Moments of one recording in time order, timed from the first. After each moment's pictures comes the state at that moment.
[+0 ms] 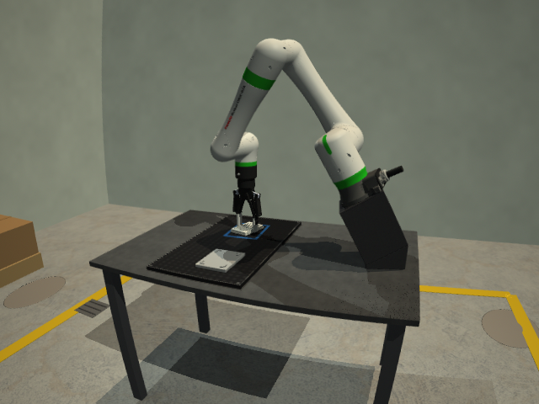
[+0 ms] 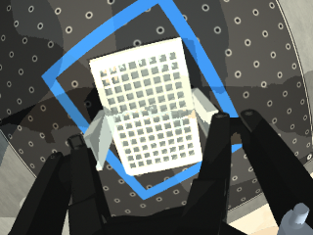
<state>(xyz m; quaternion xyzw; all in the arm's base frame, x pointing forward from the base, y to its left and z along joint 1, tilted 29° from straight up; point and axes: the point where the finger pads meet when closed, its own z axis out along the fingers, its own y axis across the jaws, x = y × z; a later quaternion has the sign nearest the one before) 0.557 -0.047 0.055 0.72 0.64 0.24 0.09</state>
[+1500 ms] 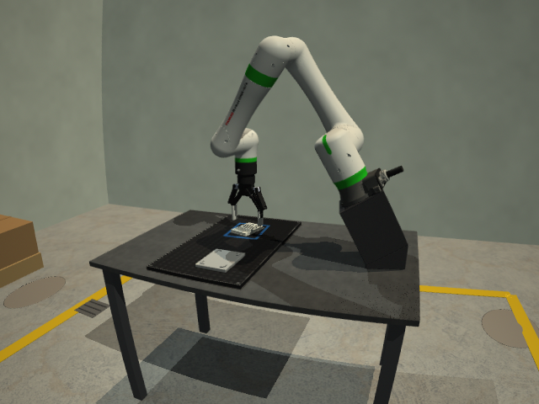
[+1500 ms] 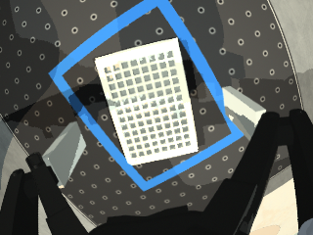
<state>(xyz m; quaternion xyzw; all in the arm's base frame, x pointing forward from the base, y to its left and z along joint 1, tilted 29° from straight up) 0.549 -0.050 0.069 0.72 0.64 0.24 0.09</state>
